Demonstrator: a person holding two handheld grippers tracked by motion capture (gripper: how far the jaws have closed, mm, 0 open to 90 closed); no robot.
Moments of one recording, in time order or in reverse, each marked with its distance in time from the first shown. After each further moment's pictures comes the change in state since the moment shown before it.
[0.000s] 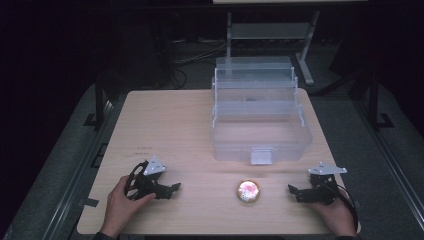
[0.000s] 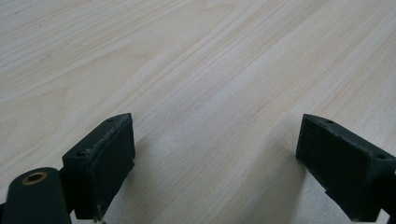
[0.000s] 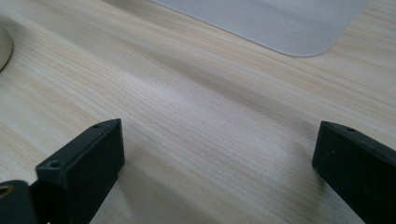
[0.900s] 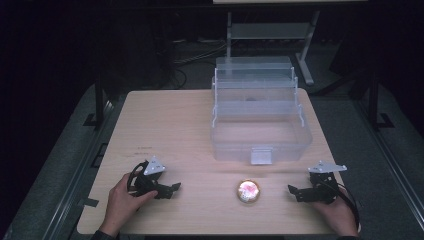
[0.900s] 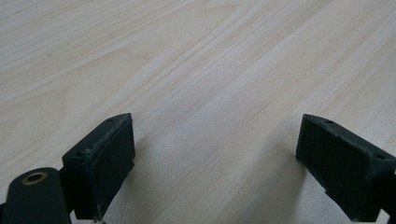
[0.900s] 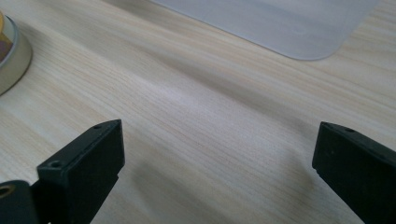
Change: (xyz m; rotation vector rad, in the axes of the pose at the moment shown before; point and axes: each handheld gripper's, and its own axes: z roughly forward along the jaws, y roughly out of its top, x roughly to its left) left arm 0.000 0.000 0.000 -0.001 0.003 -0.005; right arm 0.002 0.007 -0.005 0.027 0.020 0.006
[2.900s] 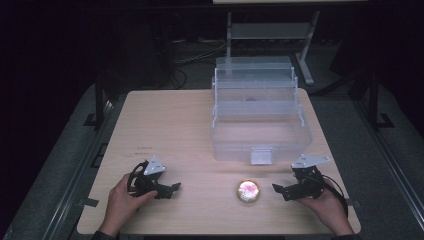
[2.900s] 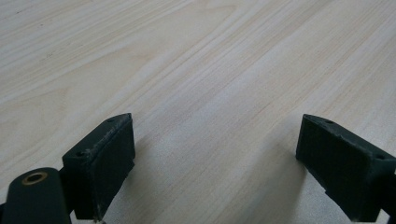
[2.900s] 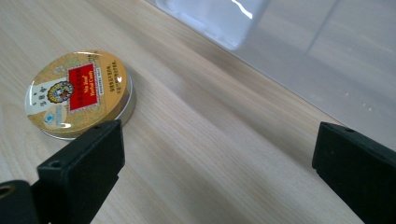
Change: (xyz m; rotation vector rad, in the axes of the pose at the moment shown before) left arm 0.000 0.000 0.000 -0.001 0.000 0.000; right arm 0.037 0.041 -0.003 -0.004 0.144 -0.124
